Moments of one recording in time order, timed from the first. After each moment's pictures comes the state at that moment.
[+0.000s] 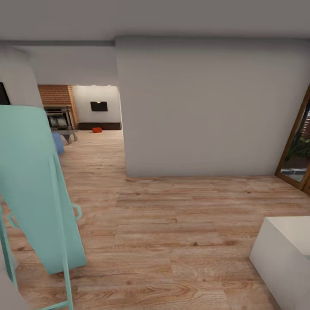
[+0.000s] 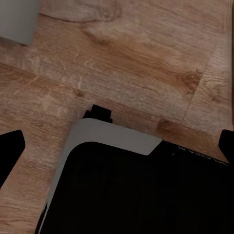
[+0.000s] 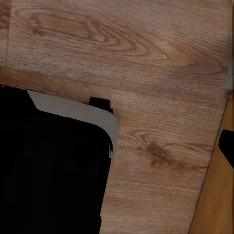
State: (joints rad) left arm -0.22 0.02 0.04 -0.01 0.33 -0.01 0.02; right arm -0.14 -0.02 0.14 0.03 0.10 -0.16 -0.06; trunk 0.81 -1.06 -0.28
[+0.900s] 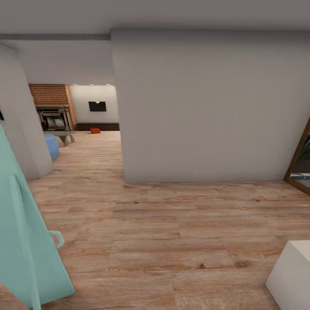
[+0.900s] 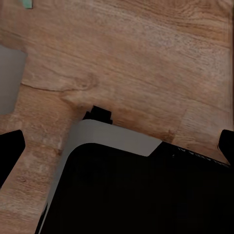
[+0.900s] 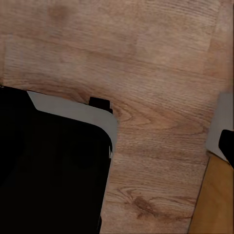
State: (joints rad) left arm -0.22 0.02 0.04 -0.01 0.33 -0.01 0.02; right arm -0.14 -0.03 0.14 0.03 0.10 -0.16 -0.06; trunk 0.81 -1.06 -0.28
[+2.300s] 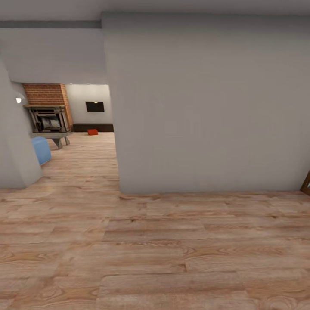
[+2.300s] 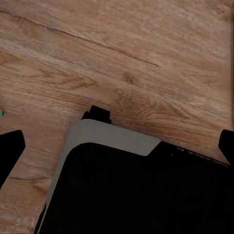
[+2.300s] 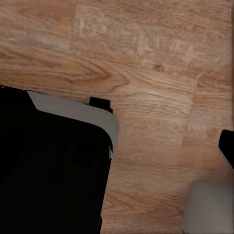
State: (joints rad) left arm -0.22 0.02 0.04 -0.01 0.33 -0.01 0.02; right arm -0.14 -0.02 0.14 0.03 0.09 -0.16 -0.06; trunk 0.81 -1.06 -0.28
